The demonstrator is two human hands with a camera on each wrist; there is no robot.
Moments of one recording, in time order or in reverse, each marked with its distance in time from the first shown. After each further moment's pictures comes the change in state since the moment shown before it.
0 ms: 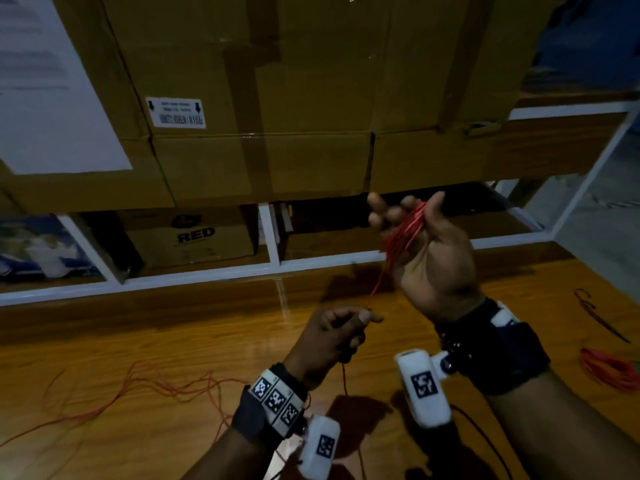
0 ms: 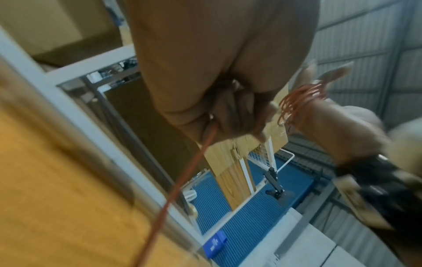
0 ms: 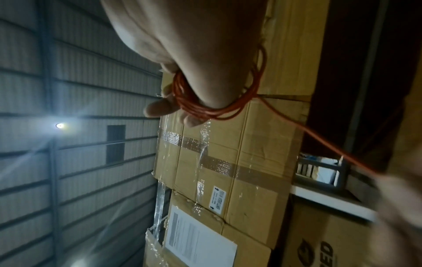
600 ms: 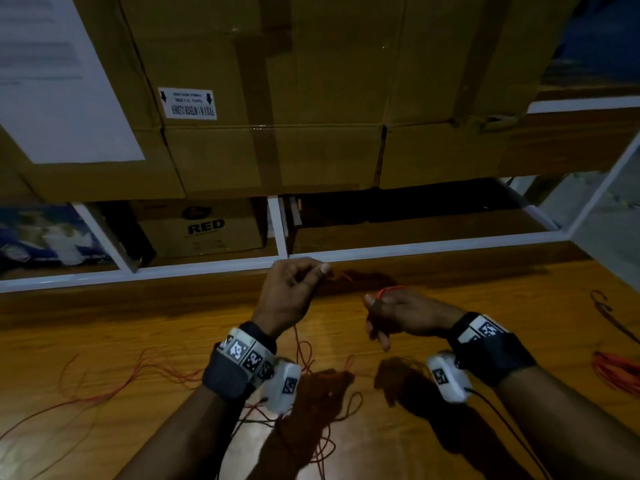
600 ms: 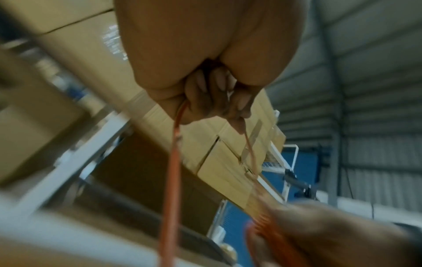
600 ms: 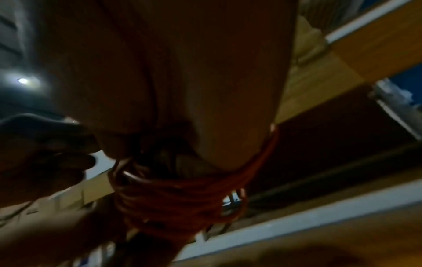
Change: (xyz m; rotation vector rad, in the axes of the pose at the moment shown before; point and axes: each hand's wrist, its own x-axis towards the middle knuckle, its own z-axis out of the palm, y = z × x) left_hand 0.013 0.047 -0.056 0.565 0.315 0.330; right_hand 0.004 0.041 -0.107 -1.405 -0.517 0.687
